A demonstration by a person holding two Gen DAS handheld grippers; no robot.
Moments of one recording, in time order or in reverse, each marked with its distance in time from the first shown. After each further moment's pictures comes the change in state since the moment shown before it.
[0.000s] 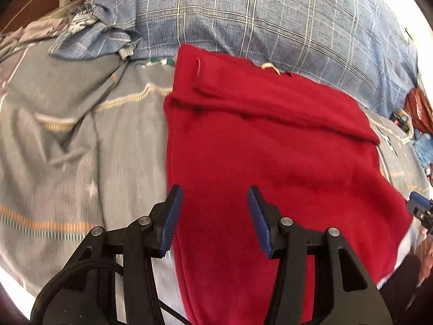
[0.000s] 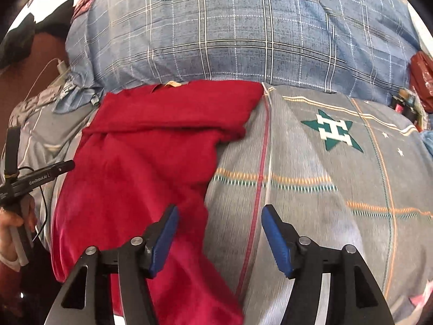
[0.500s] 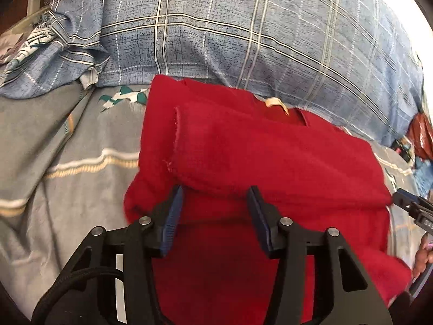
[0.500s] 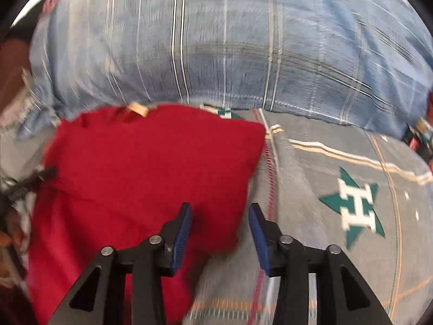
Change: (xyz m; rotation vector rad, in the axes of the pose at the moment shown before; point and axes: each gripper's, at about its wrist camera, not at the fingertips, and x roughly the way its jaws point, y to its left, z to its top) left arm 0.069 0.004 0.098 -0.015 -0.037 -0.063; right arm 0.083 -0.020 0.108 0.017 0.008 -0.063
